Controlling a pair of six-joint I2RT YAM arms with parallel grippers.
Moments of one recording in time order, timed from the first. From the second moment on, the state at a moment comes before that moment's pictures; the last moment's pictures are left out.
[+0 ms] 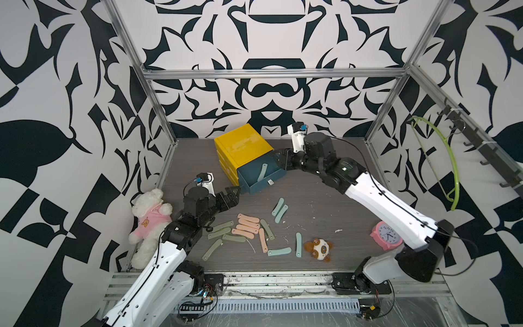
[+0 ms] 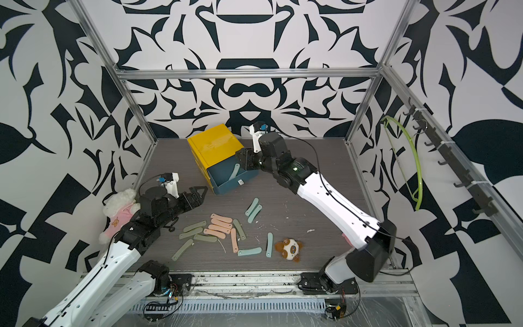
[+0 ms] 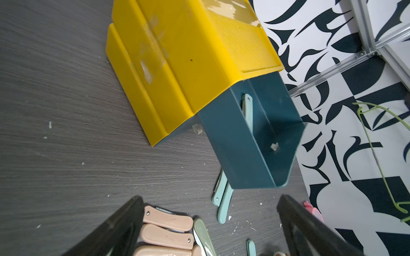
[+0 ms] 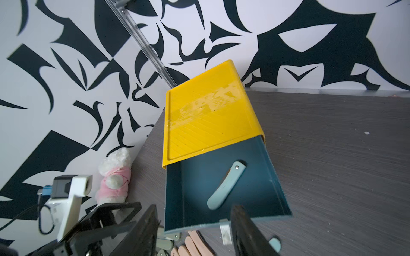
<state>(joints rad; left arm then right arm) -0.40 0.75 0.62 -0.30 0.15 -0.69 0.72 1.40 1.49 -0.50 -0.05 0.50</state>
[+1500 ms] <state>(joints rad) -1.29 1.60 0.92 -0.54 -0.02 -0.28 0.61 0.71 0.74 -0.74 0.15 0.62</state>
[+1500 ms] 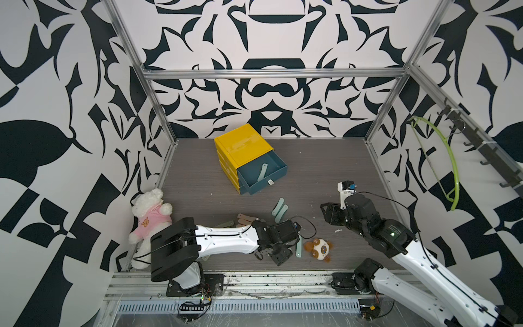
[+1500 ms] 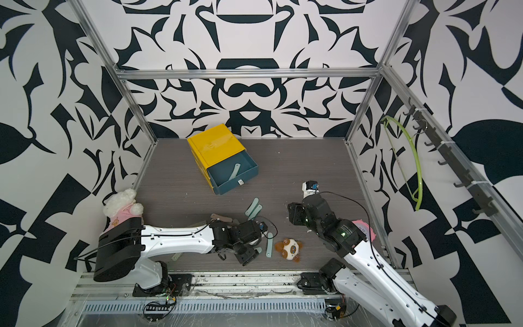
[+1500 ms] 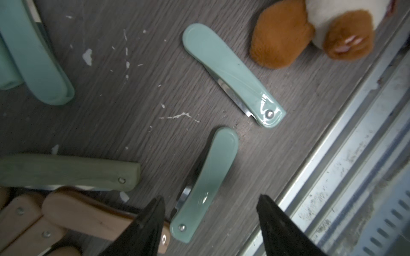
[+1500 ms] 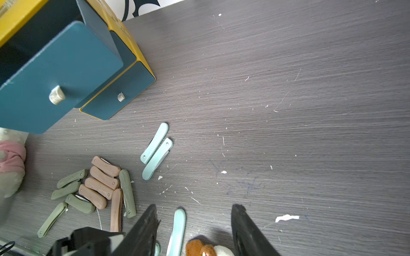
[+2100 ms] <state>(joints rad) -1.33 1.73 0.99 -0.53 -0.08 -0.21 0.59 0.70 0.76 -0.75 0.15 0.58</state>
